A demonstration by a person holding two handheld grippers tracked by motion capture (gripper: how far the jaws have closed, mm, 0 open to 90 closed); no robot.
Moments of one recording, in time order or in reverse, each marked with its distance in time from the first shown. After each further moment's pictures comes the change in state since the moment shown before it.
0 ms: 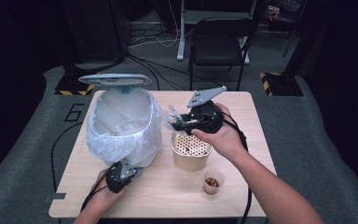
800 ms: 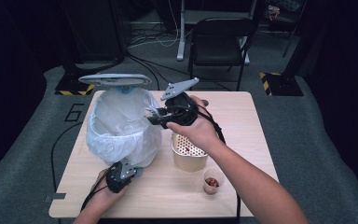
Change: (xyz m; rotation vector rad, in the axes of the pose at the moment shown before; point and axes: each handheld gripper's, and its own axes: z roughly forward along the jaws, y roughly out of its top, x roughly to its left) left arm -0.001 0.000 0.000 0.005 0.001 -0.004; right arm 0.011 0.041 0.044 -0.029 0.055 -0.031
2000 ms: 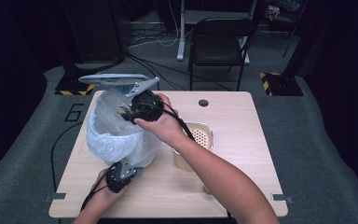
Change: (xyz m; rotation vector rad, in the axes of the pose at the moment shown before) left arm 0.001 0.000 -0.001 0.007 -0.019 -0.011; right arm 0.003 0.028 0.085 0.009 -0.032 -0.015
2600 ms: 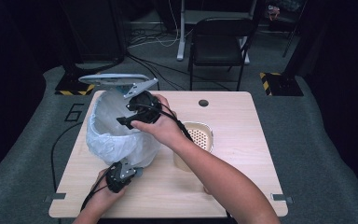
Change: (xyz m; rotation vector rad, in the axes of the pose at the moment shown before) left arm 0.000 0.000 0.000 -0.002 0.001 -0.007; right arm 0.008 0.002 -0.004 -0.015 0.007 0.005
